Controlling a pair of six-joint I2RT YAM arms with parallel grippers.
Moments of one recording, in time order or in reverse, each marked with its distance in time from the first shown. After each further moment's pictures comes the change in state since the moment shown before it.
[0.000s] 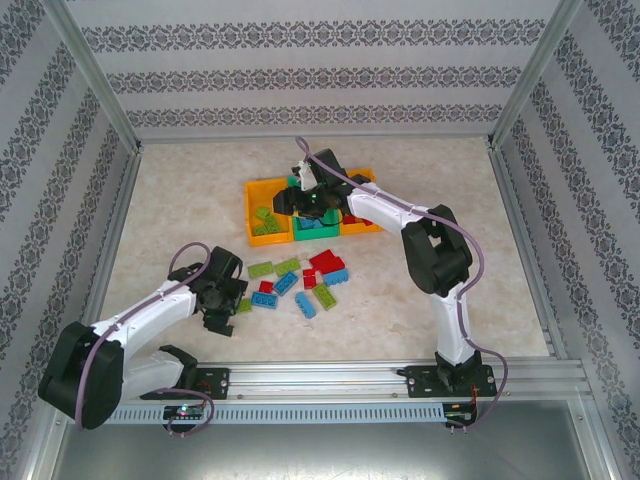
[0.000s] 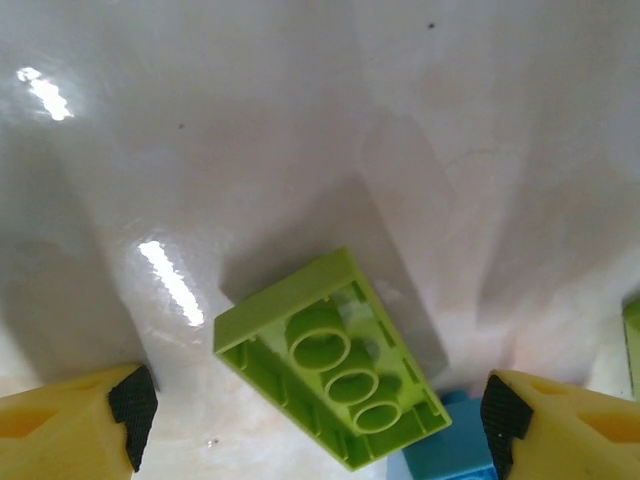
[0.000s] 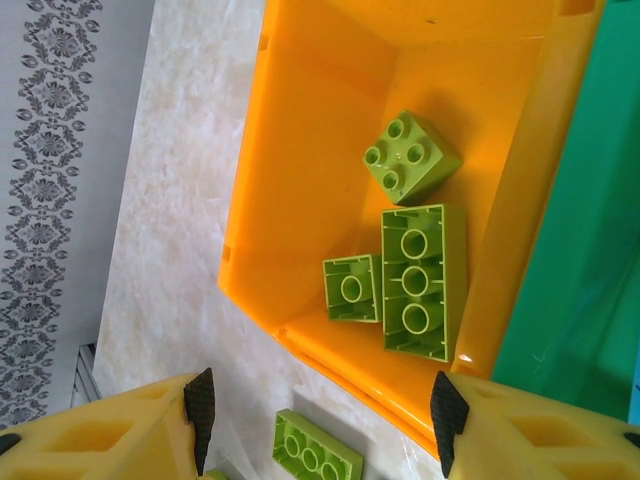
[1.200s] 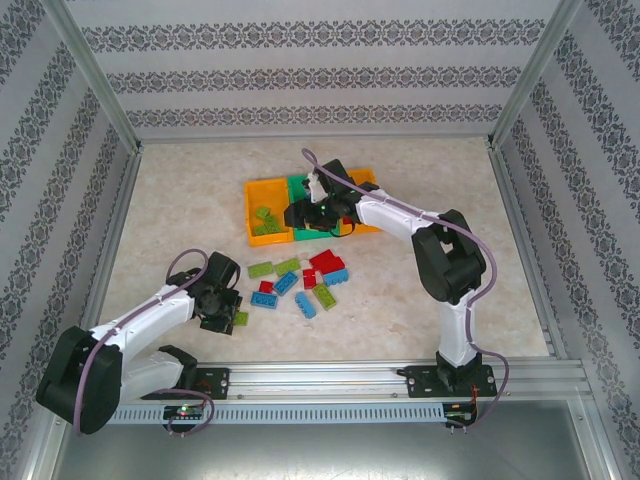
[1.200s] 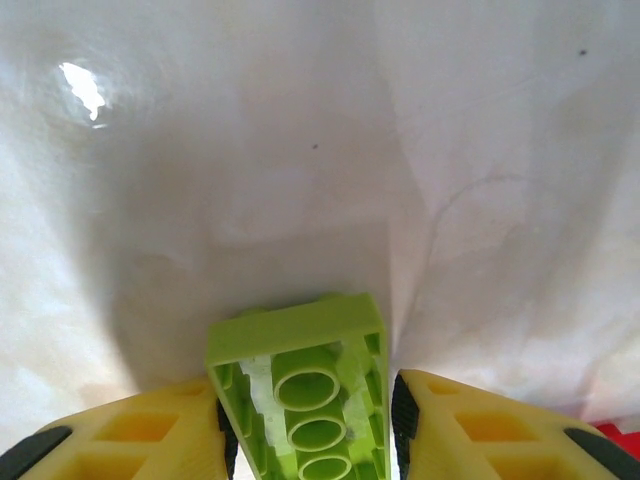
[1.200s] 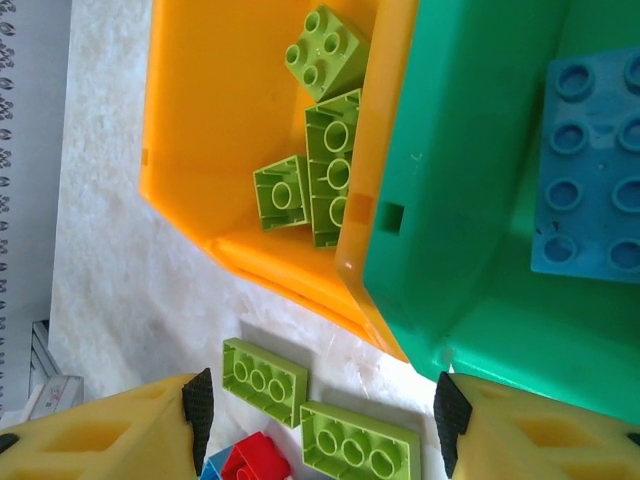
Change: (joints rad) left arm 0.012 -0.040 -0.041 -0.038 0.005 0.000; right arm 0.002 -0.116 -0.156 -0.068 0.056 -0.040
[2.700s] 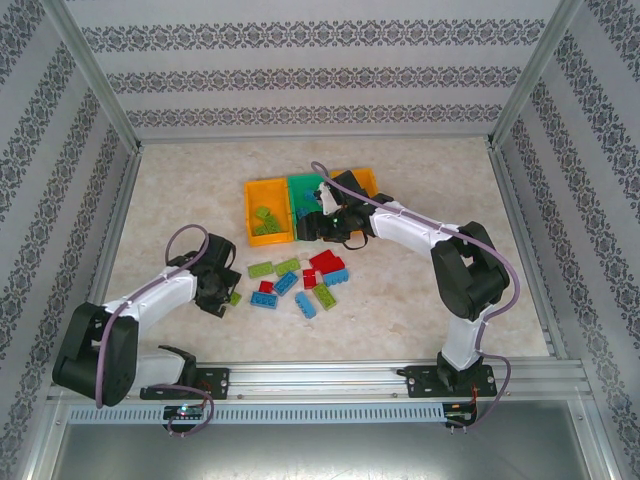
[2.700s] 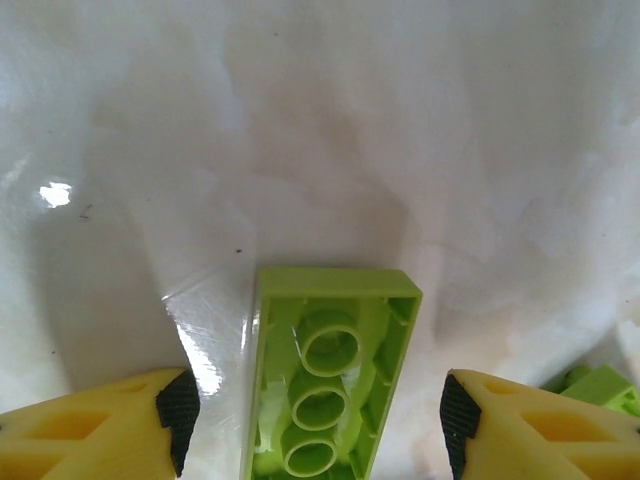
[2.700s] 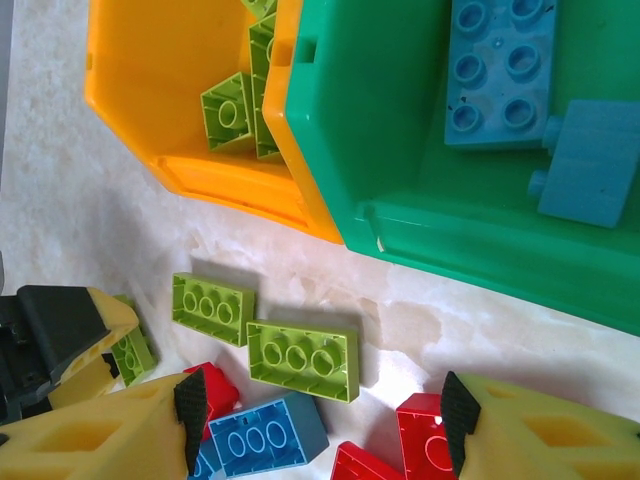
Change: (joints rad) left arm 0.116 0.161 0.107 0.099 -0.085 0.261; right arm 0.000 -0.155 -0.191 -0.003 0.072 -0.048
